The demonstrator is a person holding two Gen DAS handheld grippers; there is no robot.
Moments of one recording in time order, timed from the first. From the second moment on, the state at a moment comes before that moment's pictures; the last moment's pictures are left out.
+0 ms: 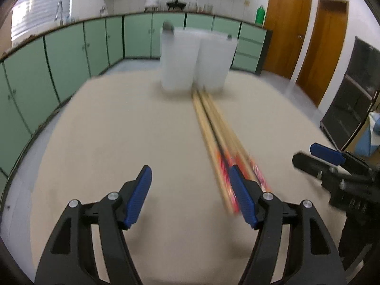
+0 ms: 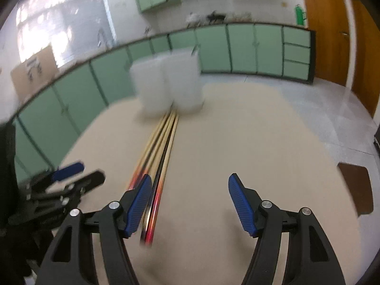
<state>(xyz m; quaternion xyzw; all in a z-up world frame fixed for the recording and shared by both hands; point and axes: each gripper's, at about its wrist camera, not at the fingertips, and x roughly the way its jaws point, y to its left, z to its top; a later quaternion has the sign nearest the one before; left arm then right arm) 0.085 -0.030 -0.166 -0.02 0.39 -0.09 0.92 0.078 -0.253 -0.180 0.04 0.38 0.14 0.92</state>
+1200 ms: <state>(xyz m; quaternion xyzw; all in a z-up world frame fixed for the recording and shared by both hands) 0.066 -0.042 -0.185 -0.01 0.42 -0.09 0.90 0.064 -0.240 -0.201 0.02 0.42 0.14 0.90</state>
